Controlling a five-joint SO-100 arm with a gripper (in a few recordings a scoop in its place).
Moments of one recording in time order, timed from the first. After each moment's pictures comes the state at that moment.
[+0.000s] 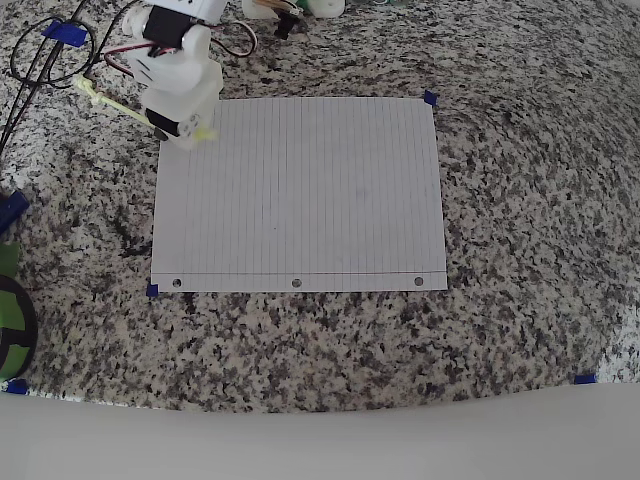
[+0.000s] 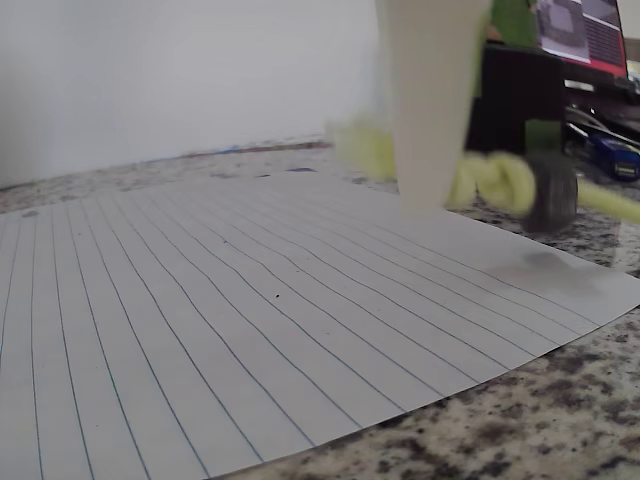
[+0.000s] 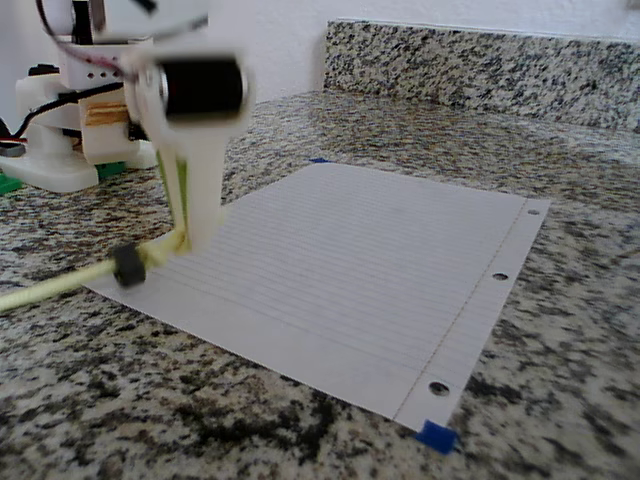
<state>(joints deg) 25.7 98.2 120.1 55.9 -94.4</state>
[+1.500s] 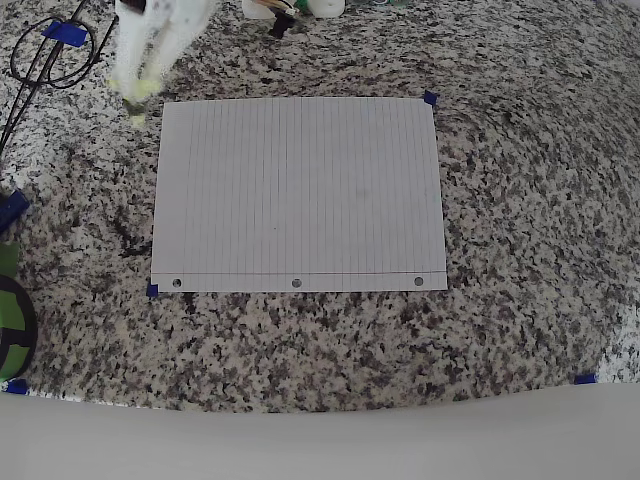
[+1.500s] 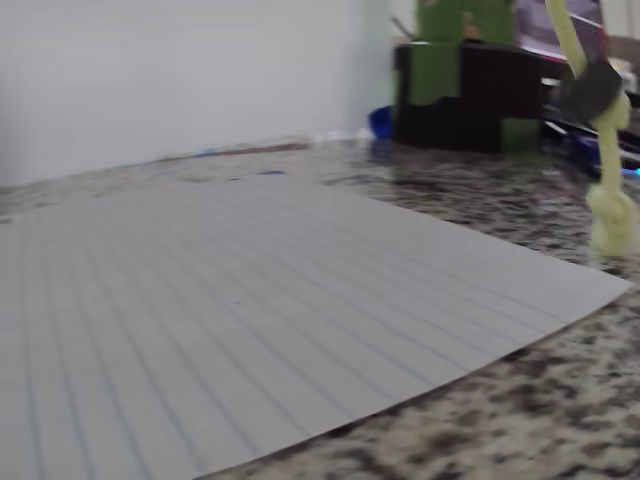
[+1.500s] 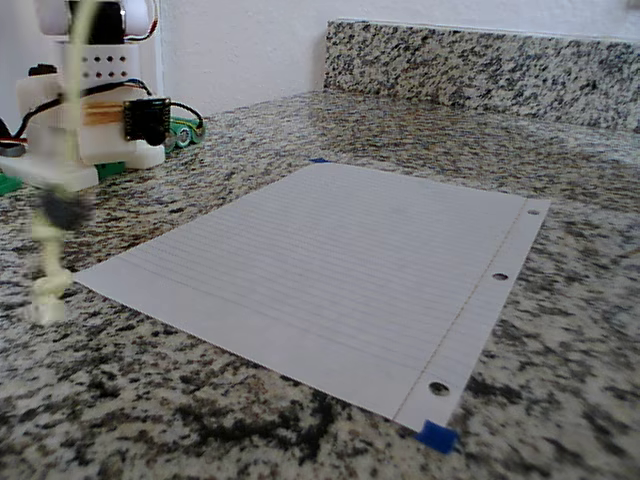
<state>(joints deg) 26.6 144.8 134.8 44.9 -106.3</state>
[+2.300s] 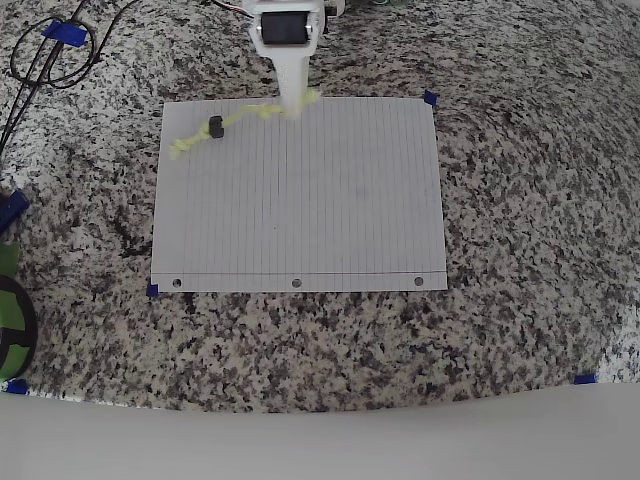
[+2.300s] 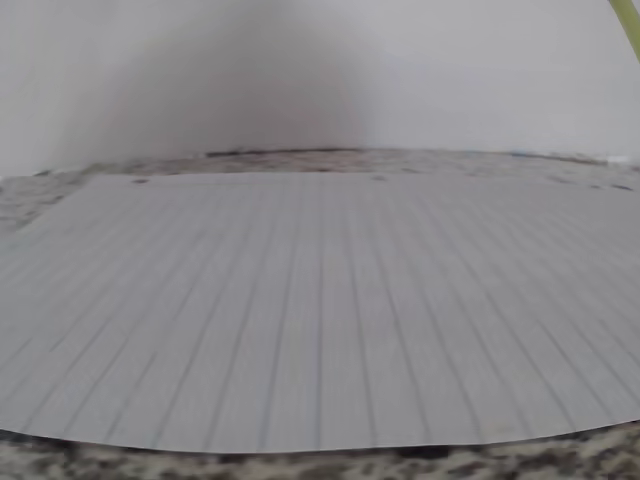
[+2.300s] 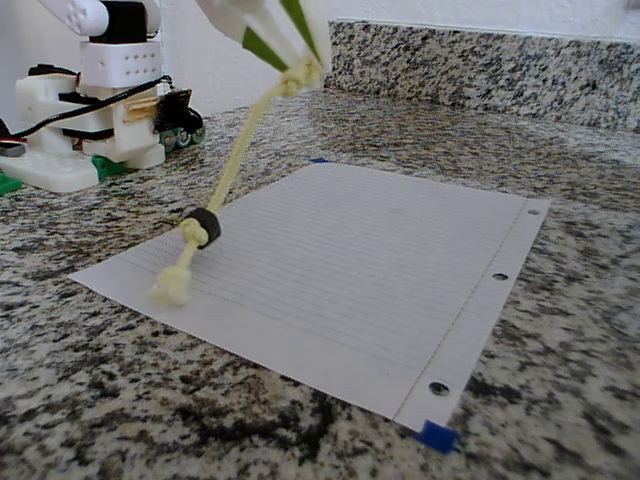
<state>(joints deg) -3.4 153.7 148.7 51.9 -96.2</state>
